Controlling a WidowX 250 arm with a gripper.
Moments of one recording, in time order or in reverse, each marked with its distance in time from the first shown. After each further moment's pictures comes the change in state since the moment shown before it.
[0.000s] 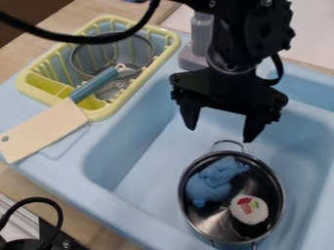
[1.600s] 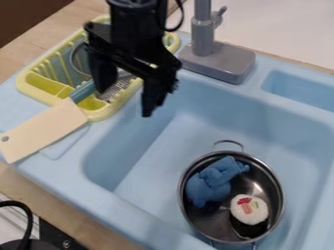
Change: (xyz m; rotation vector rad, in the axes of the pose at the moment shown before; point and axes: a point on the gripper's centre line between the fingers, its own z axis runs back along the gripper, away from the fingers) arm 0.003 0.103 0.033 0.097 0.230 -0.267
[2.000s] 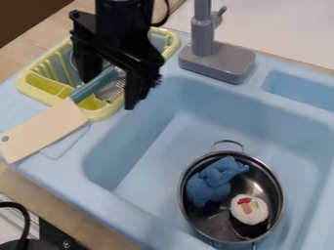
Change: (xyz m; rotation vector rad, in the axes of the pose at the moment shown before) arm 0.003 0.024 -0.009 0.049 0.030 -0.006
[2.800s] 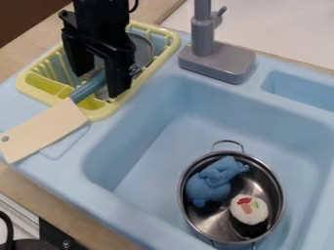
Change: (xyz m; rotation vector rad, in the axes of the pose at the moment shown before) arm 0.017 0.023 -0.019 -0.111 -0.029 -0.115
